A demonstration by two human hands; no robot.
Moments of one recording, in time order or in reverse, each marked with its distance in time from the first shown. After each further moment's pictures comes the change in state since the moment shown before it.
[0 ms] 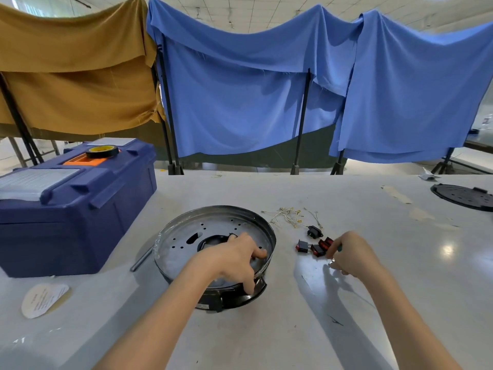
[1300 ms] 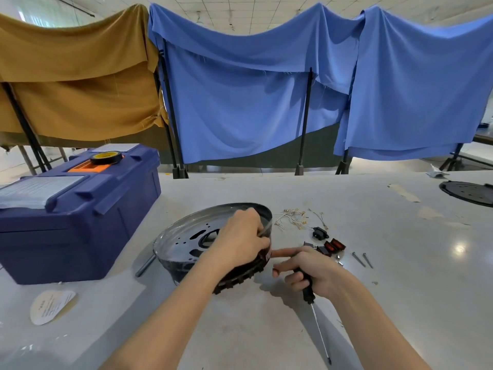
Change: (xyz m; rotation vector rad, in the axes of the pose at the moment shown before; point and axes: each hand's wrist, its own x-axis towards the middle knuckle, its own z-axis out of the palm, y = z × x) left_hand -0.002 0.023 -0.021 -0.071 0.519 0.074; right_hand -0.022 -0.054 0.049 1.035 -0.722 0.036
